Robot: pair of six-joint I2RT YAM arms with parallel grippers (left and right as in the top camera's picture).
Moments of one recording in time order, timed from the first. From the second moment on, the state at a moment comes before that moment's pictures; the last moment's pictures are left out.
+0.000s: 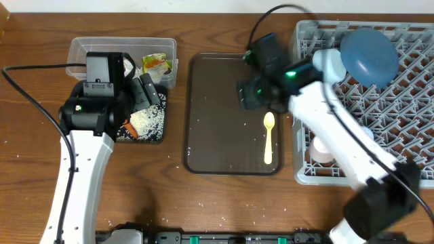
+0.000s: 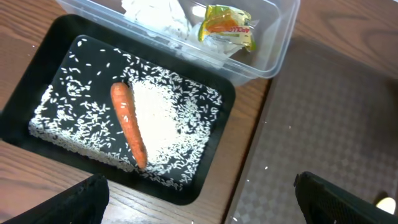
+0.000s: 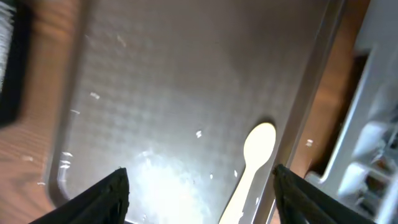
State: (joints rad) left arm -0.04 1.33 1.30 -0.94 -0.07 -0.41; right arm 0.55 1.82 1.62 -1.02 0.03 0.35
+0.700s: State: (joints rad) left arm -0.04 1.34 1.30 -0.95 -0.13 -0.41; right arm 0.57 2.02 1.55 -1.14 0.15 0.45
